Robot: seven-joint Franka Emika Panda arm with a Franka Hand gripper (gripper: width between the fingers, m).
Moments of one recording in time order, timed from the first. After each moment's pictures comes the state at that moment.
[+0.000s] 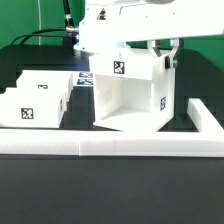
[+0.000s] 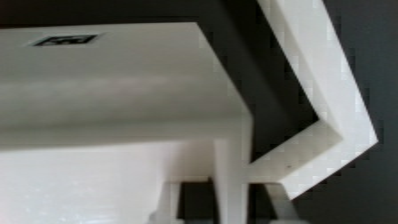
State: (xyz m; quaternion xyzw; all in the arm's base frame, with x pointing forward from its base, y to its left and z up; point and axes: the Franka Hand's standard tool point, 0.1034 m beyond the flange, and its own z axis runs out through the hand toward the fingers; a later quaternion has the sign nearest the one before) arm 0.569 0.082 0.106 -0.94 0.31 -0.08 0.07
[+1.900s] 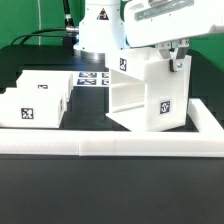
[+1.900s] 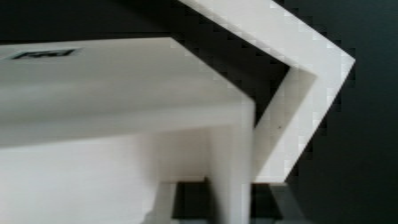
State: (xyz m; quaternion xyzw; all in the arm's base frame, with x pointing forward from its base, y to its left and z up) arm 0.581 0.090 0.104 -0.85 0.51 -0.09 0.12
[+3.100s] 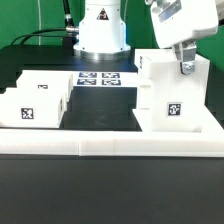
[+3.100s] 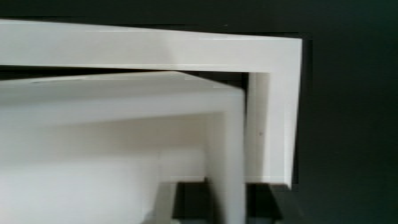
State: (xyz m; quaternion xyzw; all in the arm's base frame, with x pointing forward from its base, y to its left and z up) arm 0.600 0.107 0.106 -0.72 0.68 -0.05 0.16
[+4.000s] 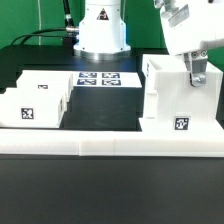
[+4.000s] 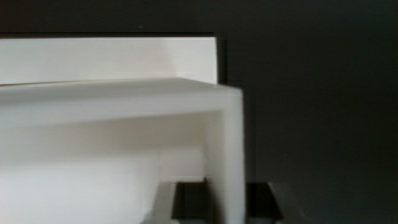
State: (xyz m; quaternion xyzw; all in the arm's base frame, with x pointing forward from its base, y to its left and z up) arm 0.648 0.107 0.102 -0.69 0.71 -0.04 0.16
